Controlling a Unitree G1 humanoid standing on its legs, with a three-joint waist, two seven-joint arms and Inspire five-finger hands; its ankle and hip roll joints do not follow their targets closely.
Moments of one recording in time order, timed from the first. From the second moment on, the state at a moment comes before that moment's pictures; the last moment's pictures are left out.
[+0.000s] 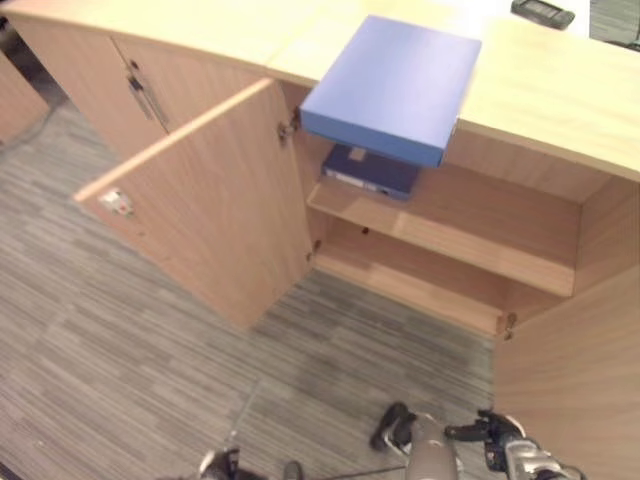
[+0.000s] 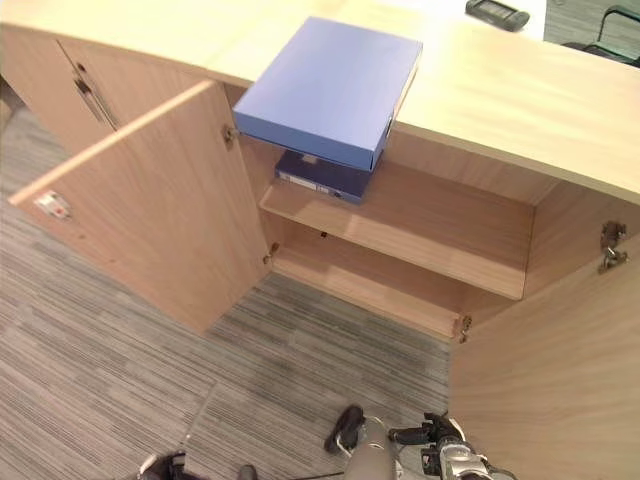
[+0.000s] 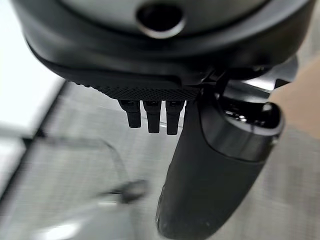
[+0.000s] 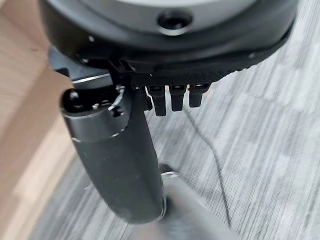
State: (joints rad) left arm -0.10 0.28 -0.23 1.21 -0.11 -0.05 0.12; right arm -0.20 -0.35 0.18 1.30 0.25 0.01 -0.04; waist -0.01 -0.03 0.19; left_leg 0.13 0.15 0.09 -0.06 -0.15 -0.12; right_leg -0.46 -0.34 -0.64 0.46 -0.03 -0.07
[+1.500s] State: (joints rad) left arm 0.19 0.34 -0.15 0.80 -0.19 -0.02 -0.01; right arm -0.02 -0.25 0.23 1.34 0.12 0.03 0.02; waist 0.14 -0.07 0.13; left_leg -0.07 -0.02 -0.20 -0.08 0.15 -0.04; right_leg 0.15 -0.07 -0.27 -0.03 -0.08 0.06
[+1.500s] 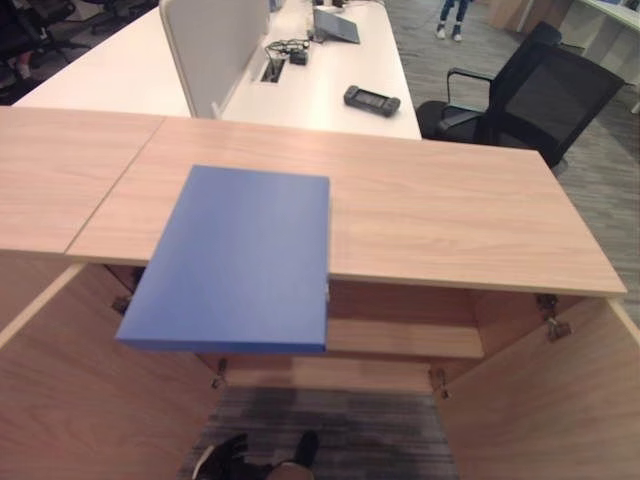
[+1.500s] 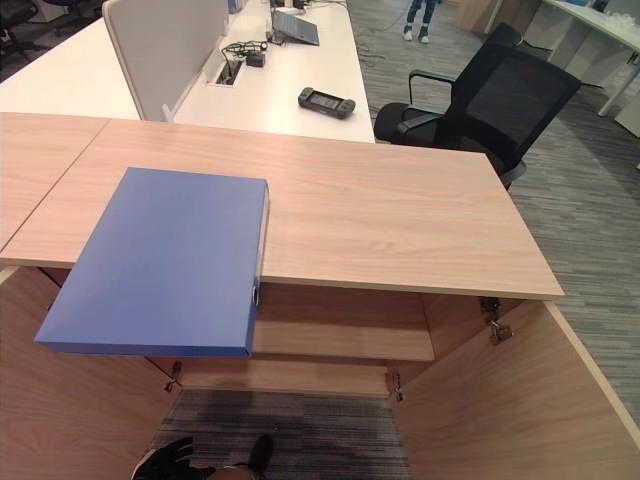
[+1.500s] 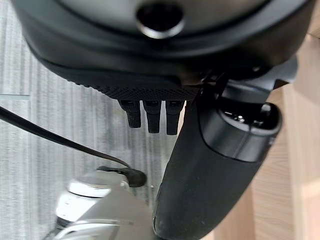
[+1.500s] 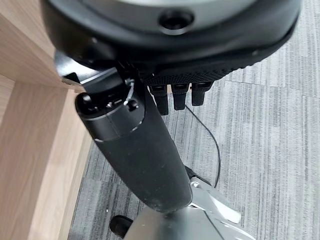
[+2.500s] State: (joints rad) left arm 0.13 0.29 -0.16 0.66 -0.27 0.02 -0.01; right arm -0.07 -0.32 0.14 1.26 0.13 0.03 0.00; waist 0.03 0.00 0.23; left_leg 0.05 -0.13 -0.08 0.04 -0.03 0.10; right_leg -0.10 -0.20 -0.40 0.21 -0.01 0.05
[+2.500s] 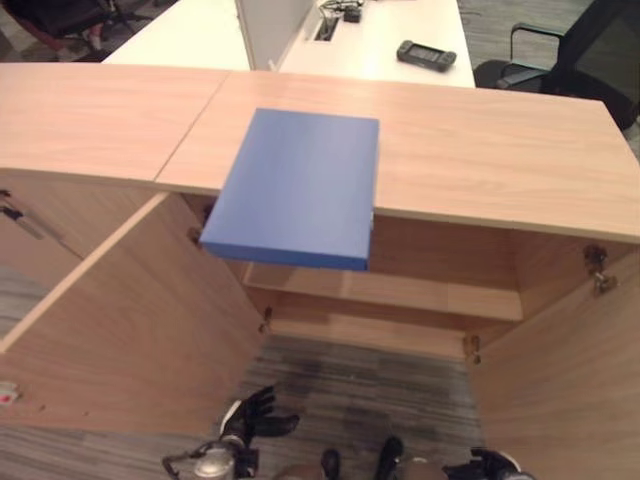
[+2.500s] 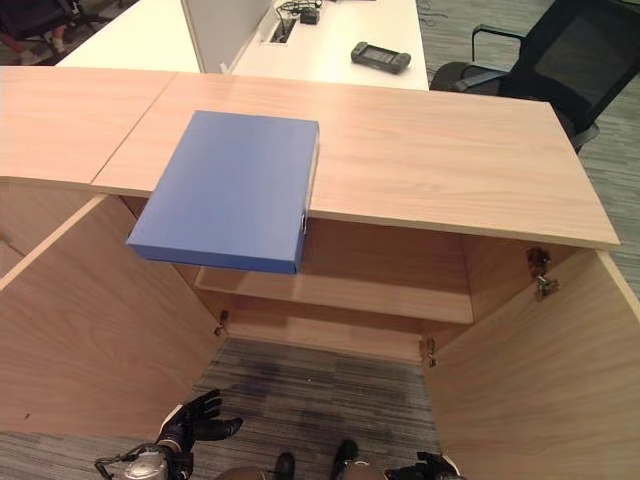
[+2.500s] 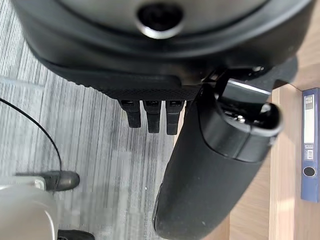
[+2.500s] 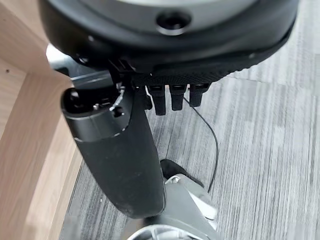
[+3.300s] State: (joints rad) left arm 0.40 0.33 0.33 -0.10 0.03 -0.05 0.24; right arm 0.02 -0.21 0.14 1.29 0.13 0.05 -0.02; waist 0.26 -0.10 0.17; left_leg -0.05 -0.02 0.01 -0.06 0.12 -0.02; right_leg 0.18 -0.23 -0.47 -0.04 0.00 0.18
